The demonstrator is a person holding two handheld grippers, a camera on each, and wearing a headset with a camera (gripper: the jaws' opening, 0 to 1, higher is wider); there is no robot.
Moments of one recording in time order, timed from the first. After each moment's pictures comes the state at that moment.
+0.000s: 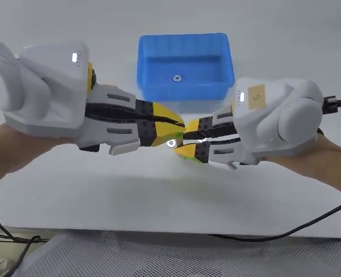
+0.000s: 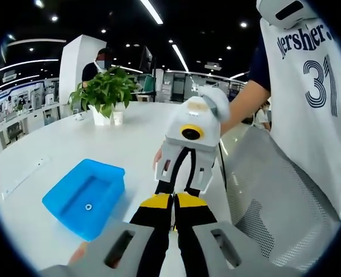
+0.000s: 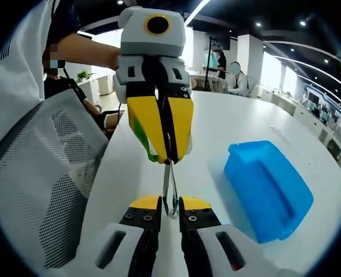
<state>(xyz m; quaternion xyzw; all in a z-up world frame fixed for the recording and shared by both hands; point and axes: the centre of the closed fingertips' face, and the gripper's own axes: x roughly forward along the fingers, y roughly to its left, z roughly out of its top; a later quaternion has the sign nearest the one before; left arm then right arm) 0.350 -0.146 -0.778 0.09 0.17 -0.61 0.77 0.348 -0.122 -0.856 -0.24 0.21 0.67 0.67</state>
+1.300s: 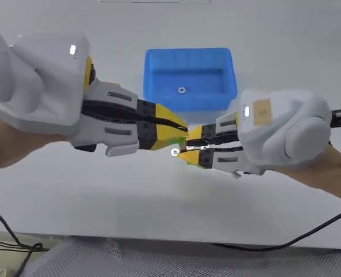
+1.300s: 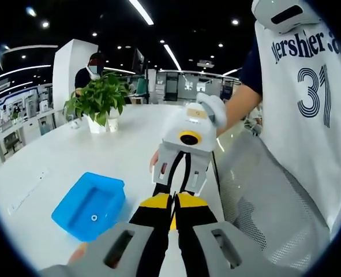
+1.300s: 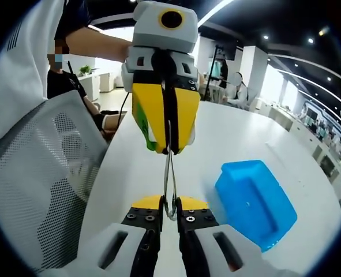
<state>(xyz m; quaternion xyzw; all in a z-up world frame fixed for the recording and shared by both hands) 0.347 -0.143 -0.743 0.11 0.16 -0.63 0.75 0.353 -0.116 -0.820 -0.25 0.15 0.66 0.69</state>
